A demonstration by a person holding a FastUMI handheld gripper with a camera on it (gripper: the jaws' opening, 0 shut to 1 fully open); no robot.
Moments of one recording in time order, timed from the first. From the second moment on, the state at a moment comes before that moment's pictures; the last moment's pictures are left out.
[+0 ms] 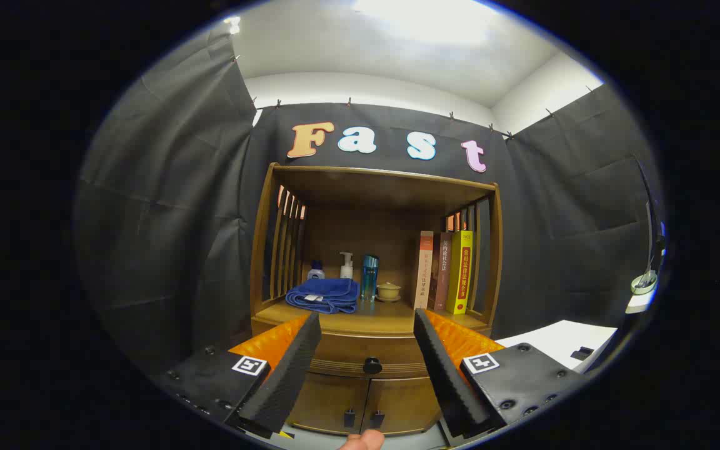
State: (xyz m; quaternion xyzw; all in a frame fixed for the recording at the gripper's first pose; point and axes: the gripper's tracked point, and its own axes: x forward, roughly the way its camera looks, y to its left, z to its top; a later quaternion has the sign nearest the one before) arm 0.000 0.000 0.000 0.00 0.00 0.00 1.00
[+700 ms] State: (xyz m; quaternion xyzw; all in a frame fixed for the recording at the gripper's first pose) arm 0.000 0.011 0.002 -0.01 0.00 0.01 1.00
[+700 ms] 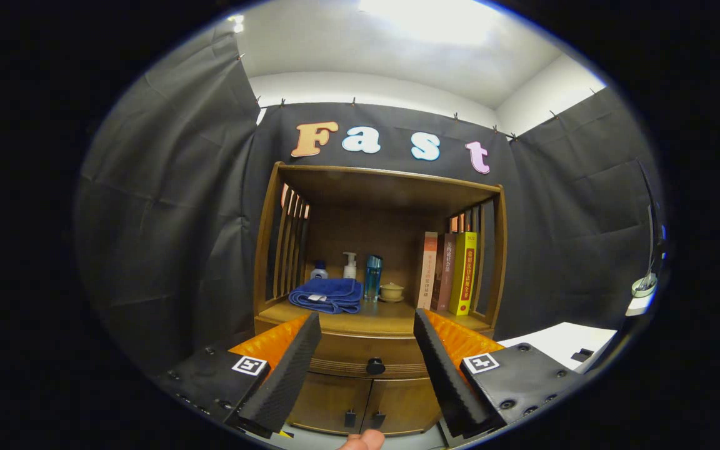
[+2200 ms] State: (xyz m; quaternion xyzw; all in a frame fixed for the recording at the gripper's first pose) arm 0.028 0.007 -0.009 -0.02 0.01 0.01 1.00
